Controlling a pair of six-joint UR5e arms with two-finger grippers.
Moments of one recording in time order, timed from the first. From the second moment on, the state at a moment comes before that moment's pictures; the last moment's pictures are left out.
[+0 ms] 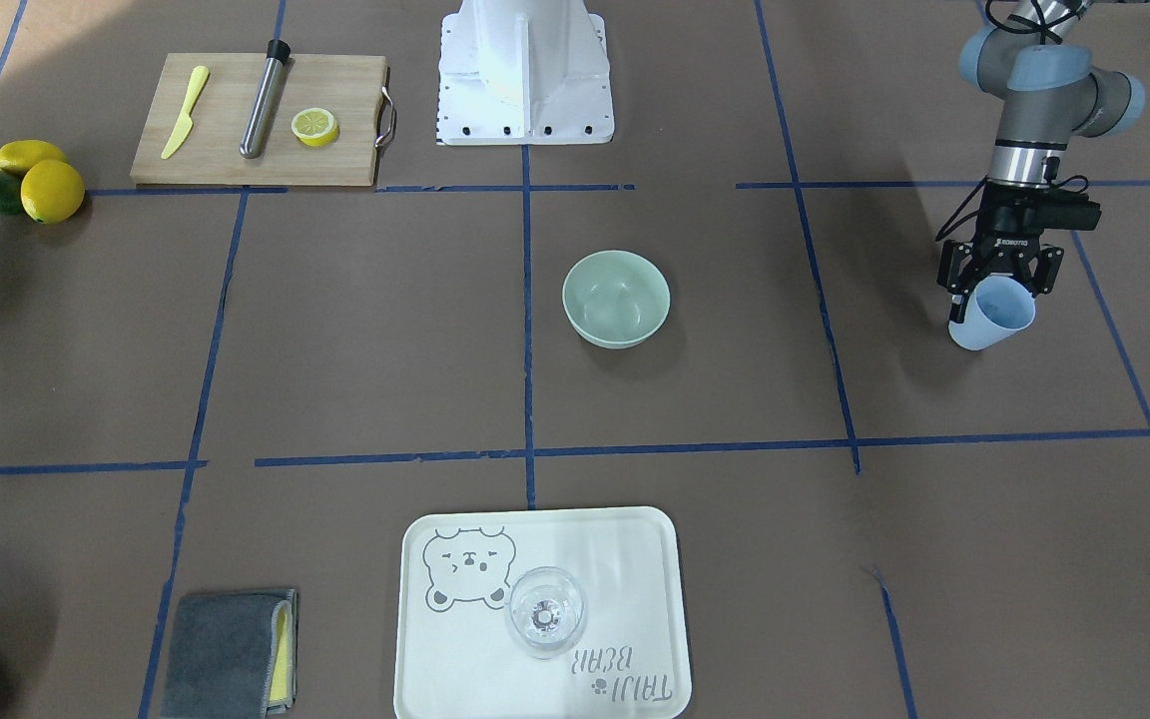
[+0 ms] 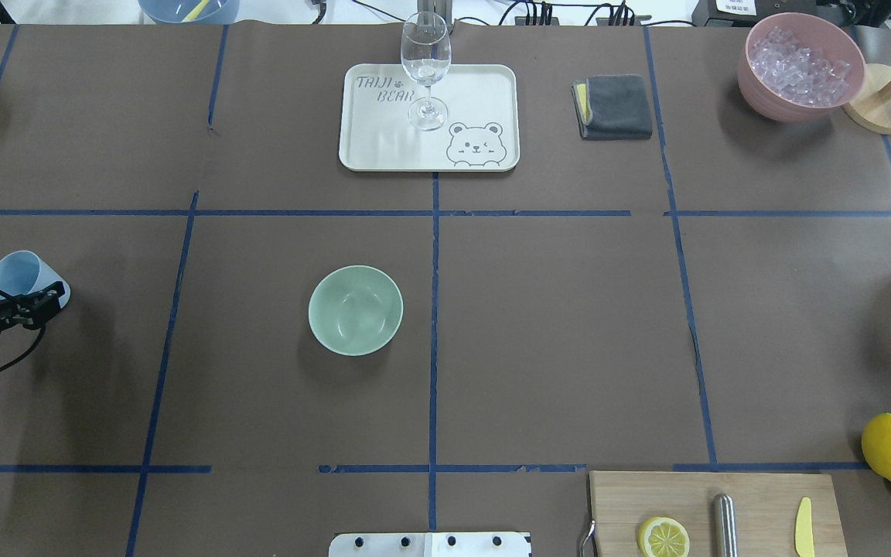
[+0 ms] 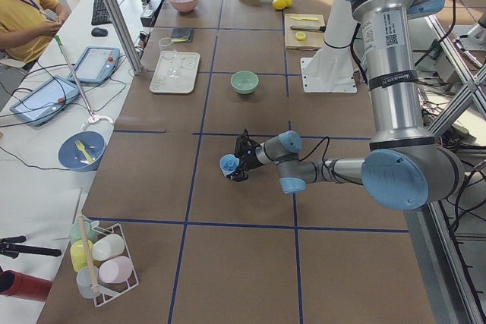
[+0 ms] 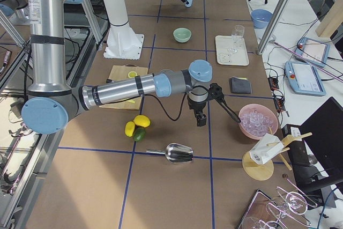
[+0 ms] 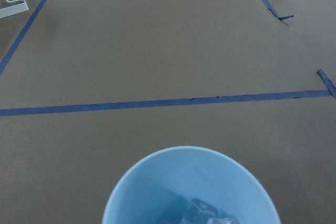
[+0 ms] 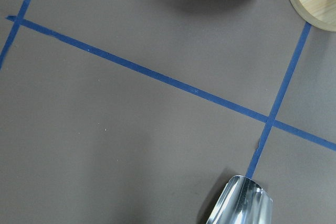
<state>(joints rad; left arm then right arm) -0.53 -1.32 -1.58 -2.88 -1.22 -1.11 1.40 -1.59 1.84 -1.59 2.31 -0.09</state>
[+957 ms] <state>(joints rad) -0.68 -1.37 -1.70 -2.89 -1.23 -0.58 1.41 -1.59 1.85 -1.59 2.31 -0.09</state>
